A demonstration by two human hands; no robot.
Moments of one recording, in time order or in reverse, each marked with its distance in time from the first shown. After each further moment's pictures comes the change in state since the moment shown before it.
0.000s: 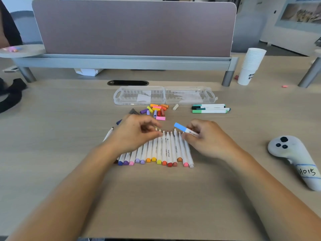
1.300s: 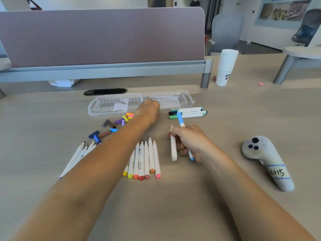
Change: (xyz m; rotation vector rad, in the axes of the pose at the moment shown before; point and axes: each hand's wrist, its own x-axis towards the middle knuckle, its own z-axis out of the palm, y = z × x) left_hand 0.167 0.005 0.087 0.797 -0.113 -0.150; right_hand 0.020 0.025 -0.006 0.890 0.025 0.603
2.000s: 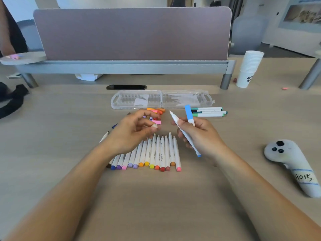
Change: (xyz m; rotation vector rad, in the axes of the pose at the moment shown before) left_hand -0.162 -0.068 -0.041 -1.038 0.022 0.082; right_hand -0.031 -0.003 0.028 -0.095 -0.104 -0.393
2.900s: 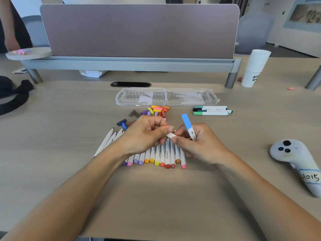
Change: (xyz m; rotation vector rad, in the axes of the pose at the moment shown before) left_hand -0.006 0.013 0.019 -0.110 -0.093 -0.028; right_hand -0.006 0.014 0.003 -0.152 -0.269 -0.257
